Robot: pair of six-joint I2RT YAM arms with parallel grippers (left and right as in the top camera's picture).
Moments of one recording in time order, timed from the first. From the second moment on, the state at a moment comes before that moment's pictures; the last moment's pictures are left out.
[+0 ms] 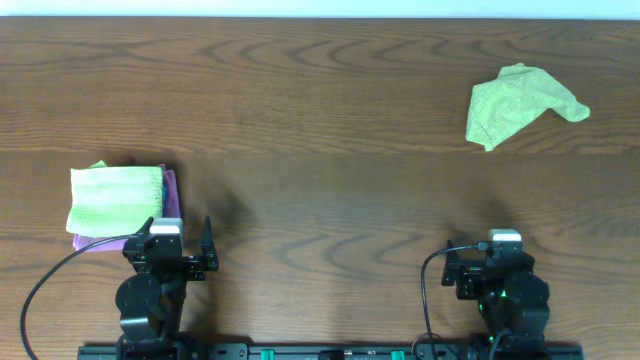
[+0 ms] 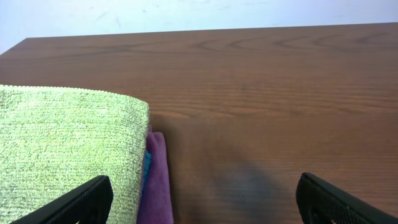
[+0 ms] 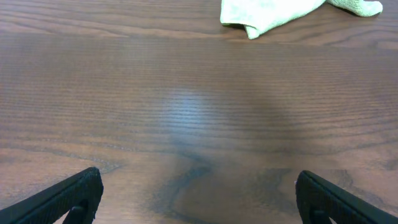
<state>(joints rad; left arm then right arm) 0.06 0.01 0.13 -0.43 0.06 0.04 0.00 0.02 0.16 -0.70 0.02 -0.01</state>
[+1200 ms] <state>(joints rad) 0.06 0.01 0.13 -0.43 0.06 0.04 0.00 0.02 0.16 -0.65 0.02 0.01</state>
